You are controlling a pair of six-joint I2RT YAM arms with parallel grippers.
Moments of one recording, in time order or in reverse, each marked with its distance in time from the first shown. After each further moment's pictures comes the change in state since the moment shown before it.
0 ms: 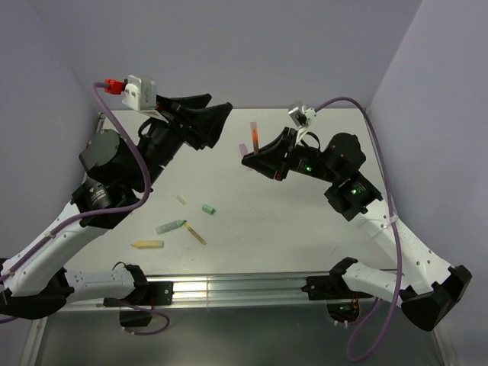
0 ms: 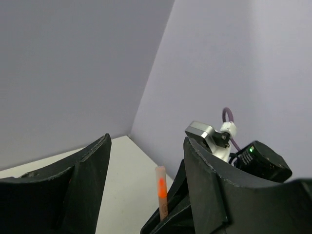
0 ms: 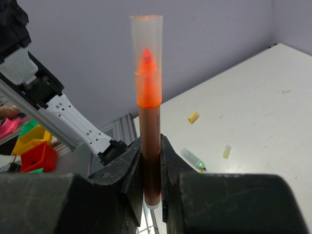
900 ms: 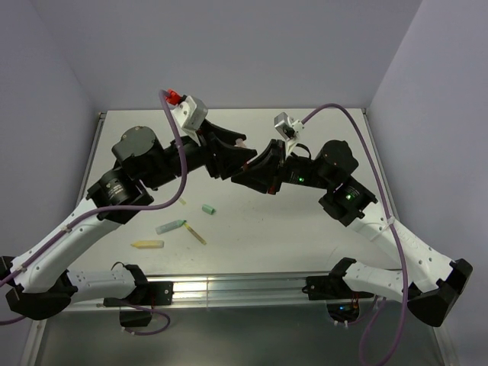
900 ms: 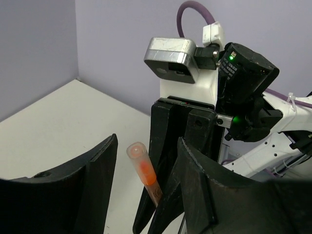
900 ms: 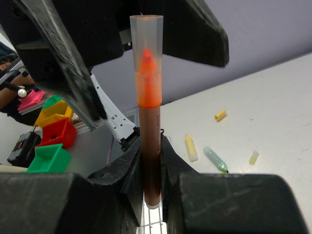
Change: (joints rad) left arm 0.069 0.019 -0.072 -0.150 0.509 0.013; right arm 0.135 0.000 -0.016 0.024 -0.041 -0.035
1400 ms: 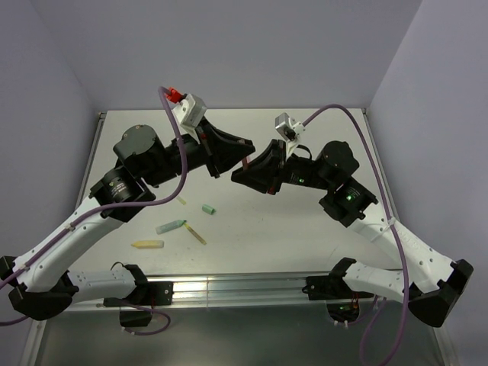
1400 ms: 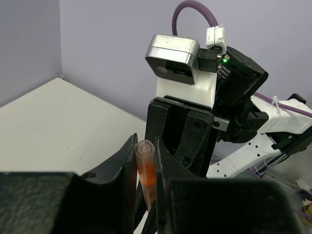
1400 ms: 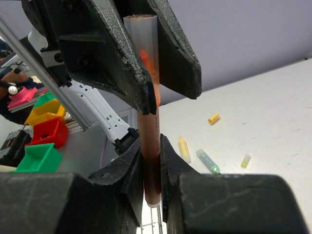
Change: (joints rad) left arm 0.022 0.006 -0.025 0.039 0.063 -0.069; right arm 0.003 -0.002 0.000 0.002 0.010 -0.037
